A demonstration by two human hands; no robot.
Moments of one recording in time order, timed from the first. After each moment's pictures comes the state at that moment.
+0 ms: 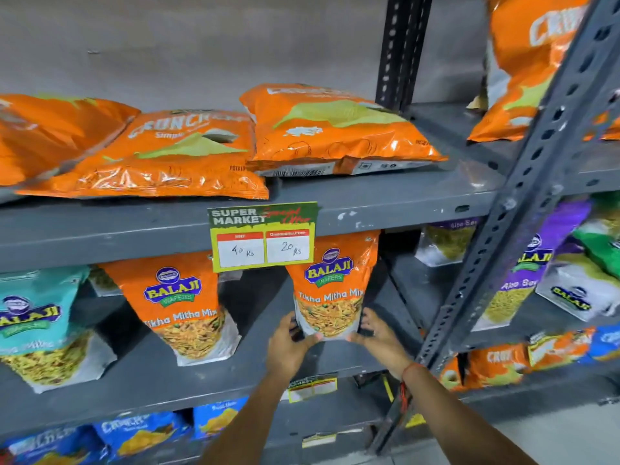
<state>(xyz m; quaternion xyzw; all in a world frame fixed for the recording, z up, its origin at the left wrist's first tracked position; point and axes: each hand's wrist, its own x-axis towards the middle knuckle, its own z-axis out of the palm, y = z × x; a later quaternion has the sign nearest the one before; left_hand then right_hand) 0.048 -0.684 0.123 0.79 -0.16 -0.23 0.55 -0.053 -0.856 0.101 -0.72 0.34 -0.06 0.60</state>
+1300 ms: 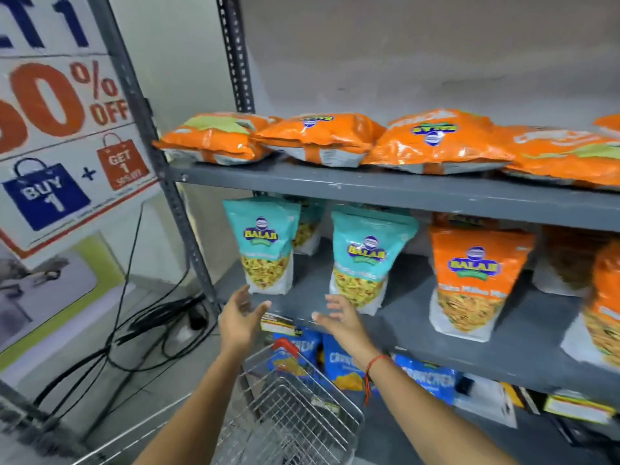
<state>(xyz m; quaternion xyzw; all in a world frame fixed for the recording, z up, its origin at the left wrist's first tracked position) 0.161 -0.115 0.201 0.81 0.08 0.07 0.58 0.136 -0.317 0.168 -0.76 0.08 -0.01 0.64</state>
